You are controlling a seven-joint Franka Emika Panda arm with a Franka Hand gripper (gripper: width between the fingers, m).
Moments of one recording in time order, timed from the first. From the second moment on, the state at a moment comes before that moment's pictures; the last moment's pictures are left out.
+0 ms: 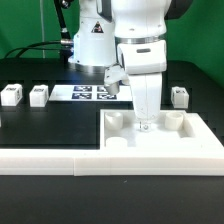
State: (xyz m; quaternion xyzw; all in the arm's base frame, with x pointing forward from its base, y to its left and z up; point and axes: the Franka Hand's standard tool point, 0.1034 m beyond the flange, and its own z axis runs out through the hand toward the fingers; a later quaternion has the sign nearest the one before) arm 0.496 0.069 0.005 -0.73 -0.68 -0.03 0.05
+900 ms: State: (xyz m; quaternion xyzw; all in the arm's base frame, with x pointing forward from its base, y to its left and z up) arm 0.488 0.076 0.038 -0.78 -0.62 -0.01 0.04
